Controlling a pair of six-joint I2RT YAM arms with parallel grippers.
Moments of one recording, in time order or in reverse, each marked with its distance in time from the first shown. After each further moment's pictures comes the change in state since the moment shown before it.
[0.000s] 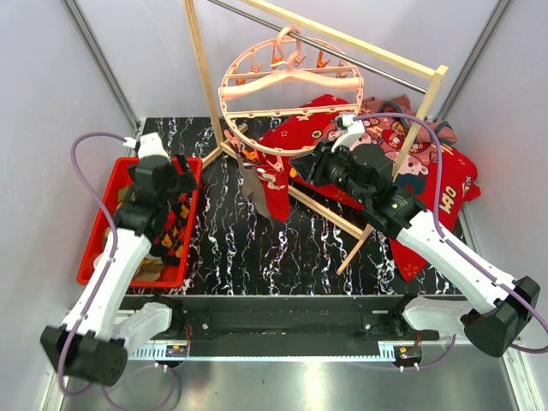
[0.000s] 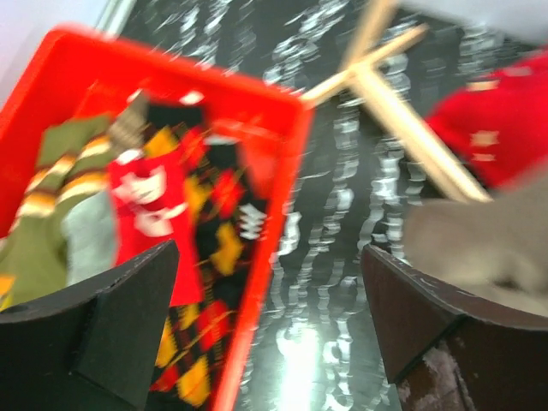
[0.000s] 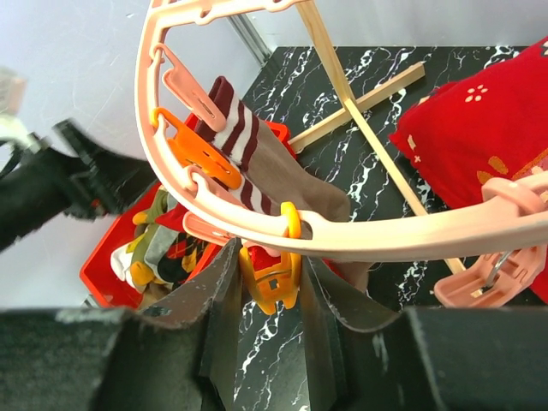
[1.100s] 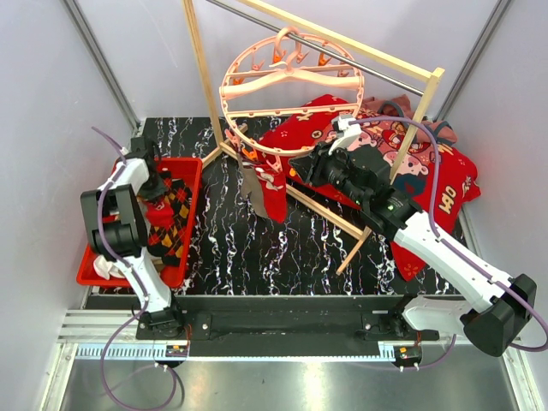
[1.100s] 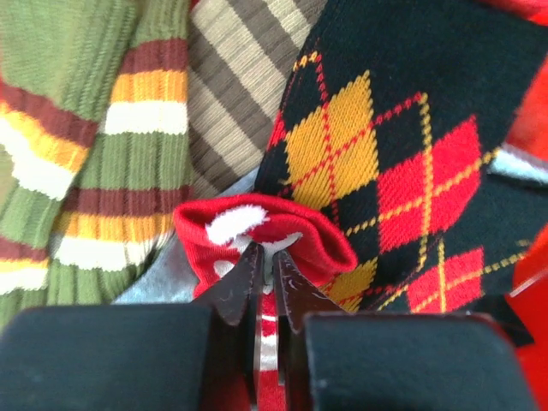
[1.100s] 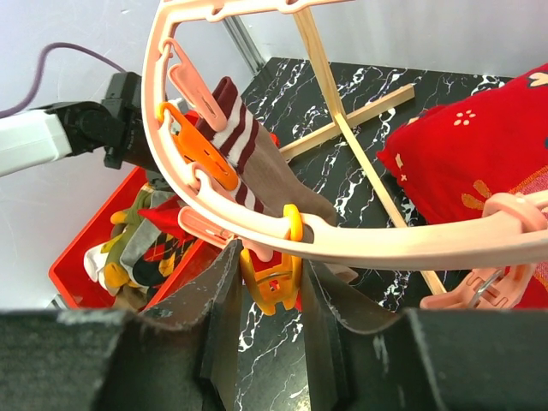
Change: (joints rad) left arm 0.460 0.933 0.372 -0.187 0.149 0.003; right arm 0.000 0.005 -0.048 0.084 -0.005 -0.091
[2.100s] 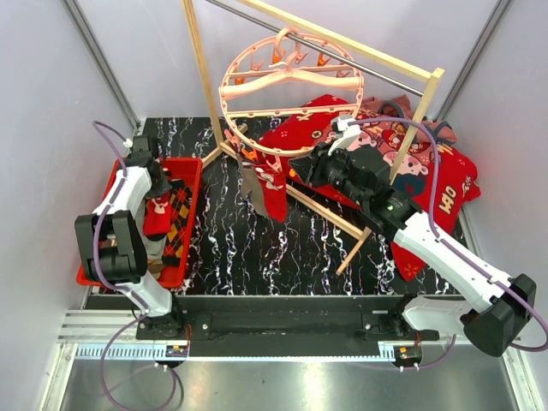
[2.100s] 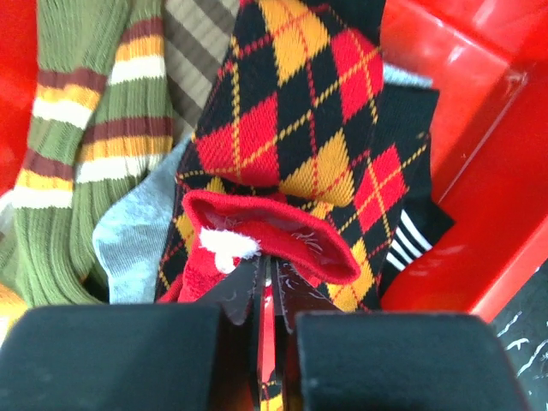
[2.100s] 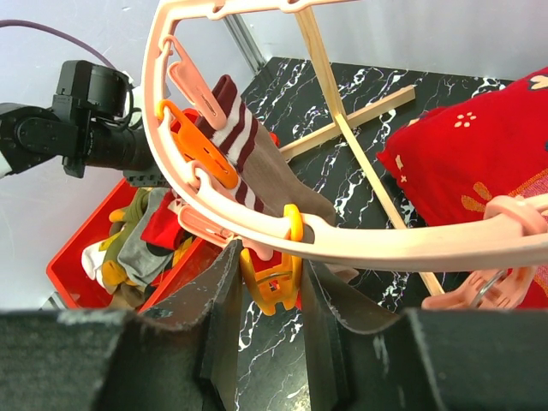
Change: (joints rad) left arm -0.077 -0.249 -0.117 0.027 0.006 0.051; right arm 0.000 0.000 -0.006 0.007 -0.006 -0.011
